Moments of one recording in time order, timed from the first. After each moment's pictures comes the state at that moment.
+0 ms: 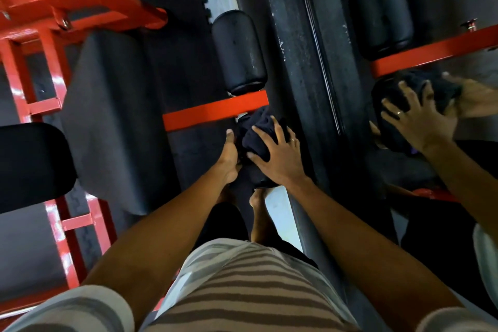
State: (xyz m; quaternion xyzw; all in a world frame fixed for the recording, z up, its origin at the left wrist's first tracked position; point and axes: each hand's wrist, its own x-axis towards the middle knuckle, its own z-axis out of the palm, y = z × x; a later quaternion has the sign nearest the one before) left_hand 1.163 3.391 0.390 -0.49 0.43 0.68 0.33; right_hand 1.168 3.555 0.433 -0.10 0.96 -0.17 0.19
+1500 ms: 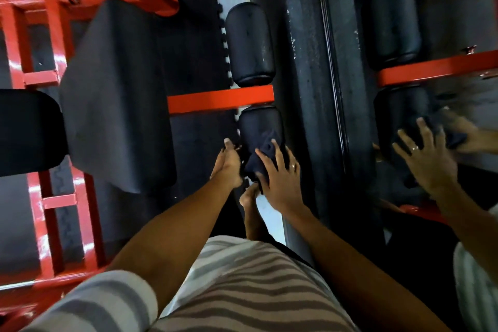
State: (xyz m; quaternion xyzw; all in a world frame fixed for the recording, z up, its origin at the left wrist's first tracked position) left_hand 1.229 3.425 0.264 -0.61 0.40 0.63 0.25; right_hand 1.243 3.568 0.437 -0.14 0.97 -0.14 0.15
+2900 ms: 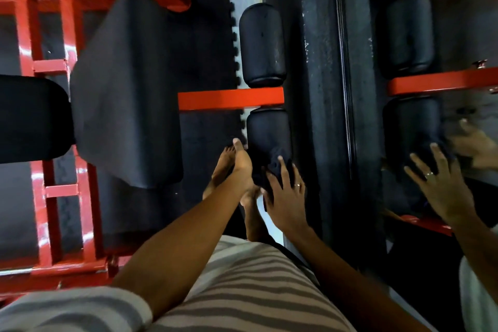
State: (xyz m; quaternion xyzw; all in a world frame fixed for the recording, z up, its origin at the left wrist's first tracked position) left_hand 1.216 3.435 0.372 -0.65 0.38 0.61 0.24; right_hand 1.278 3.573 0.448 -0.13 0.96 -0.12 0.20
